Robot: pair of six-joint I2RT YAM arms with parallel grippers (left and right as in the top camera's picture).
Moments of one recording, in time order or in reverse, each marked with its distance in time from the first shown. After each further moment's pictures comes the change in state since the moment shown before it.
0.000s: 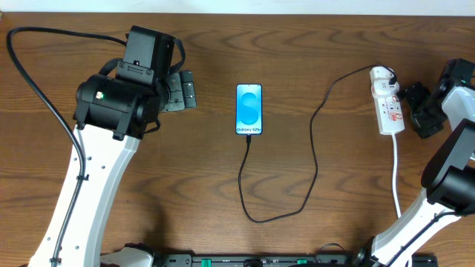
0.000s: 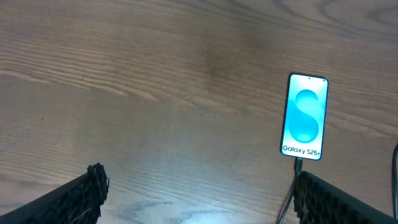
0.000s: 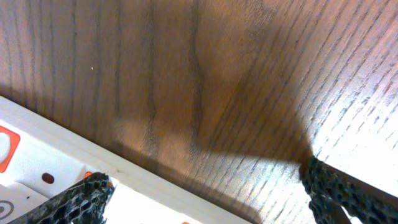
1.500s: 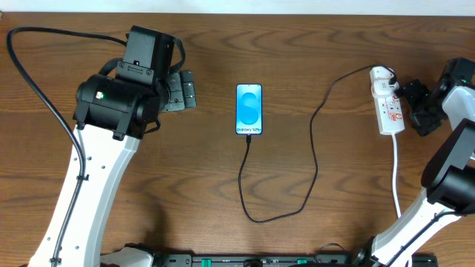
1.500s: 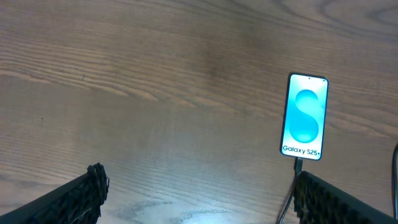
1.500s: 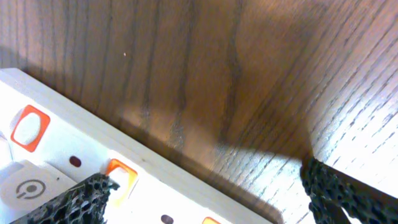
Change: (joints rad) left arm 0.000 0.000 0.000 0.000 0.000 0.000; right arm 0.000 0.003 0.007 0.001 -0.076 -0.053
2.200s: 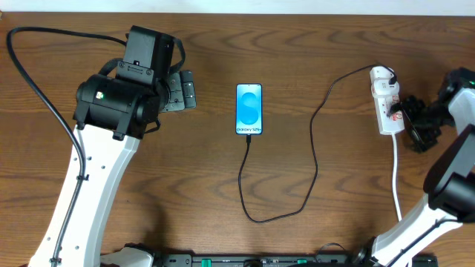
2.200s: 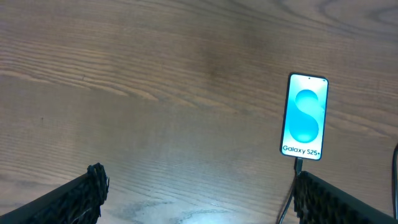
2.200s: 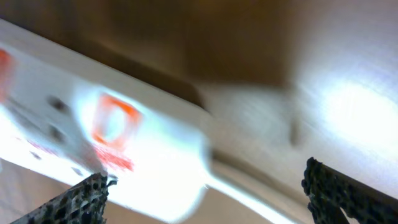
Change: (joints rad) left arm 0.000 0.000 0.000 0.000 0.000 0.000; right arm -0.032 -0.072 -0.023 -0.301 -0.036 -0.002
